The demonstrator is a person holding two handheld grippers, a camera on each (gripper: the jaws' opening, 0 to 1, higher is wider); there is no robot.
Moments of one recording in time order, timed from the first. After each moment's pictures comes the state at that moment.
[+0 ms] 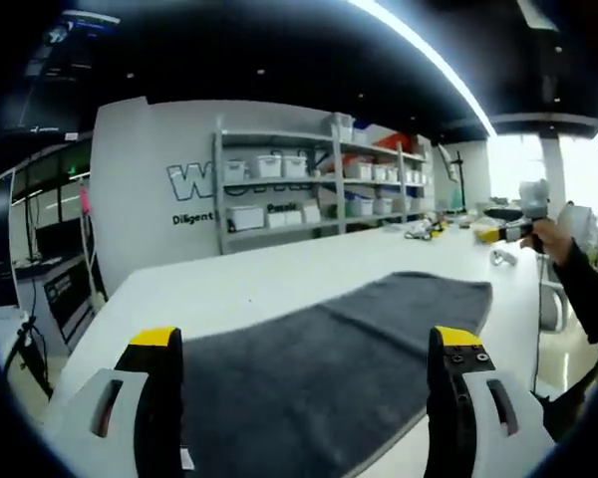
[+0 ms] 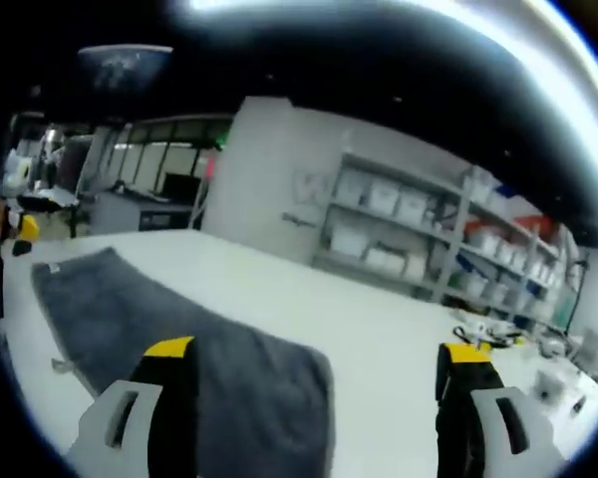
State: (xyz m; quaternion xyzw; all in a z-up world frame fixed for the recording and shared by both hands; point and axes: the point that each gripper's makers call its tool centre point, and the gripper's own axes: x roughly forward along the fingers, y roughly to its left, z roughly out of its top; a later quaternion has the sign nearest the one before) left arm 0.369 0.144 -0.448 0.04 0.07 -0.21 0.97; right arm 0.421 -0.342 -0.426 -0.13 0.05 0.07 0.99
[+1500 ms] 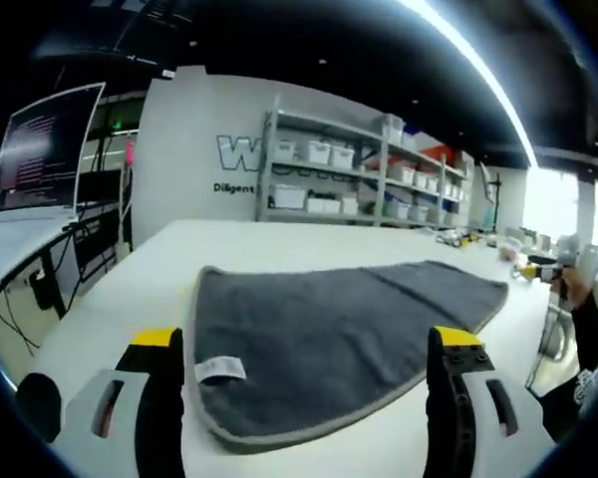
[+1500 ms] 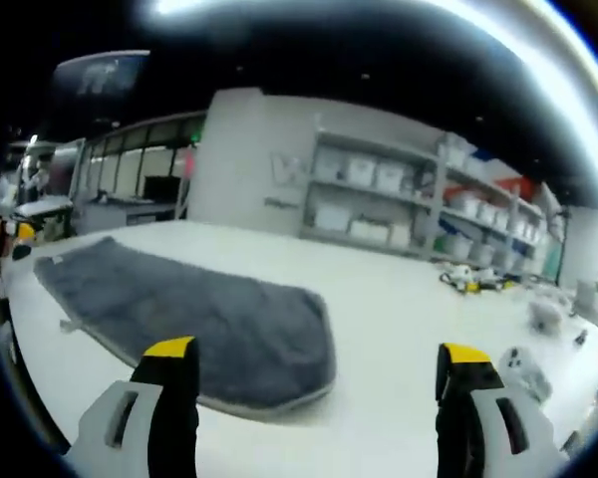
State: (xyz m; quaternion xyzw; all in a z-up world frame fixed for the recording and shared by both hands) left arm 0.341 0.247 -0.509 -0.04 0.11 -0.14 0.98; right arm 0.355 -0.375 -0.503 -0.08 0.09 0.03 0.99
